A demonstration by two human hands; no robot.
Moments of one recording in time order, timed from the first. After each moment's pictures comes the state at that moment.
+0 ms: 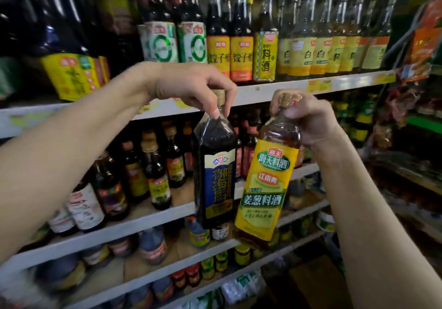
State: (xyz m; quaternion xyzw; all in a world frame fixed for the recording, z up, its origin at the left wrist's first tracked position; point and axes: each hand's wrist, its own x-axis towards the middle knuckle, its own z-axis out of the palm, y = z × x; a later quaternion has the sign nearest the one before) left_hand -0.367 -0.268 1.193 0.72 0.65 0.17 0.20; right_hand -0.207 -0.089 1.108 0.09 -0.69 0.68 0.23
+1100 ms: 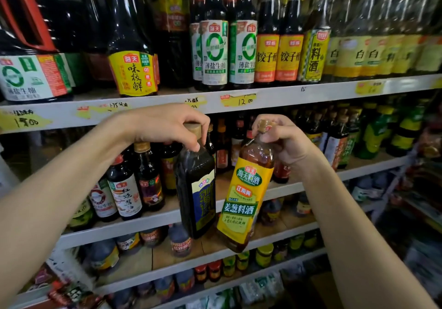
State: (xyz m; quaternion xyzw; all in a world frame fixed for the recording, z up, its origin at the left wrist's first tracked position) left_hand -0.431 -0.380 1.137 0.61 0.76 0.19 0.14; right_hand -0.302 -0.149 1.062 0.09 -0.69 0.70 0.18
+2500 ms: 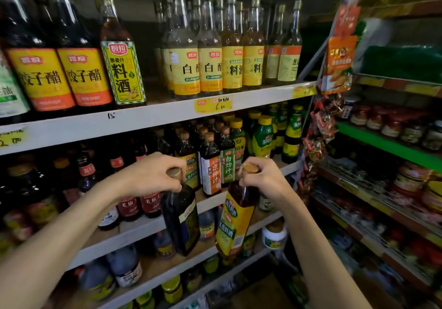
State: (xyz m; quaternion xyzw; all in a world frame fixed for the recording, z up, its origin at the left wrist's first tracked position) left_hand -0.291 -0.015 1.062 0.62 0.75 0.20 0.13; right_hand -0.095 0.183 1.004 -0.16 -0.78 0.53 0.28
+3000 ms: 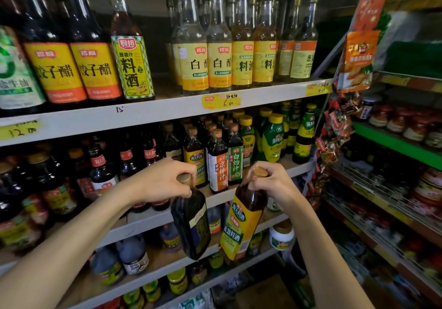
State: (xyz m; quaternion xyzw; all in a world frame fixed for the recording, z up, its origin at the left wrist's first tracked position) left_hand -0.275 -0.011 1.043 0.60 0.76 0.20 0.14; right_hand -0.089 0.199 0.986 -0.12 -0.76 0.58 0.26
